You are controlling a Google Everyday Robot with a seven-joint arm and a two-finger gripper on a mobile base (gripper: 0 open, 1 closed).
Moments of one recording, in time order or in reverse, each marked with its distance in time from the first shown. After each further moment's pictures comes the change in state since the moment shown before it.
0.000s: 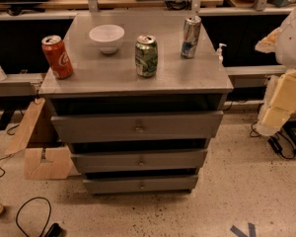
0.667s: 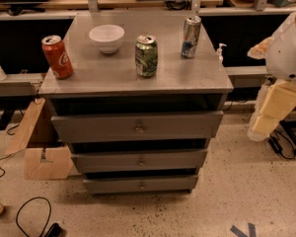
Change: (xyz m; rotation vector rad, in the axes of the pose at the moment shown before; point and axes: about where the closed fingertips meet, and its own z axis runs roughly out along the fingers) arm -0.005 0.001 0.019 0.015 -0.023 -0.024
